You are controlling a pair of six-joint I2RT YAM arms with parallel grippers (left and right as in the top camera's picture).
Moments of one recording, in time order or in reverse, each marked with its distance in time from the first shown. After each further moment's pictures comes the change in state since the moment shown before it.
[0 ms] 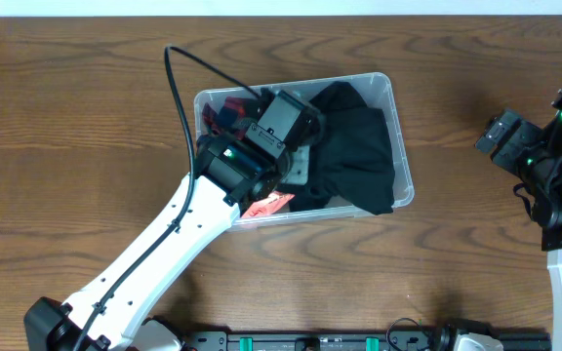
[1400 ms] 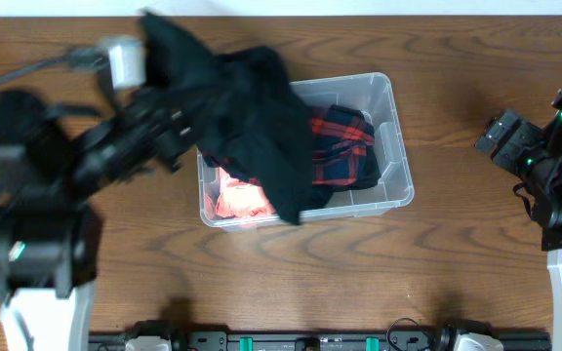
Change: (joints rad) left arm 0.645 -0.427 -0.011 0.467 0.994 0.103; right arm 0.000 0.000 0.000 0.000 0.001 0.000
